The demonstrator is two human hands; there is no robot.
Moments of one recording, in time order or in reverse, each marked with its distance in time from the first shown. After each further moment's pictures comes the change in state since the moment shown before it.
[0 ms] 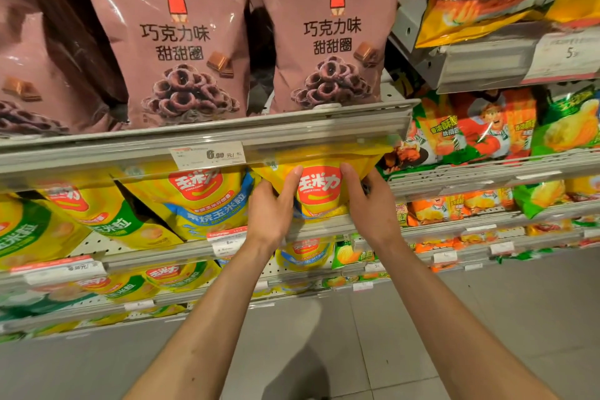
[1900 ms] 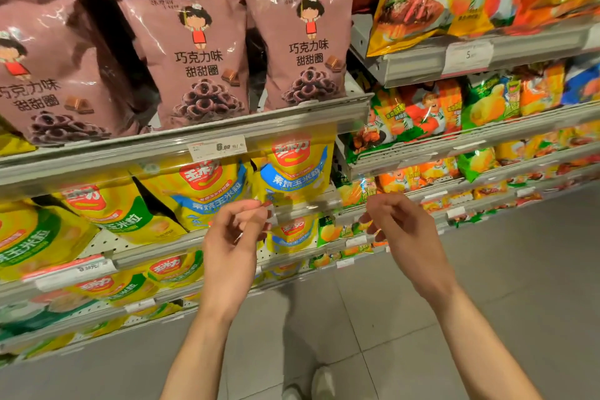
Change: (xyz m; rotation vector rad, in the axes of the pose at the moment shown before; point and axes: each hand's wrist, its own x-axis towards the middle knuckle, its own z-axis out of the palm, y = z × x) left_hand -0.137 0.052 -0.094 -0.297 -0.043 0.018; right_hand -0.150 -0.072 -0.080 0.127 0.035 0.088
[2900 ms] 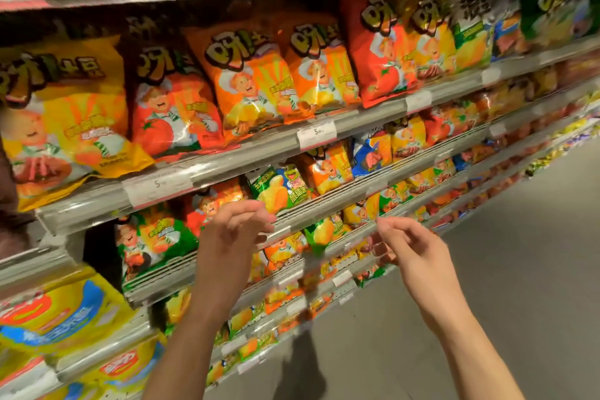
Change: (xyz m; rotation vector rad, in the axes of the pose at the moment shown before) left_hand -0.029 0.080 0.435 0.006 -0.350 0.244; right_hand 0.086 -0.027 -0.415 0.123 0.338 -0.045
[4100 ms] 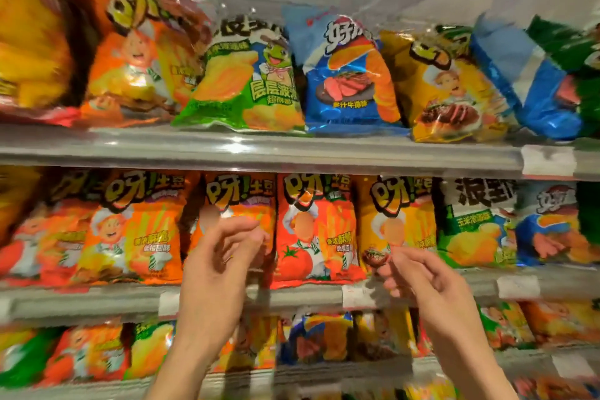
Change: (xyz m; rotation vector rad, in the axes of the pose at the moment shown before) left_hand 0.171 0.087 0.290 0.048 0.463 0.345; right_hand 0.362 -0.125 -0.157 0.147 -0.385 -0.159
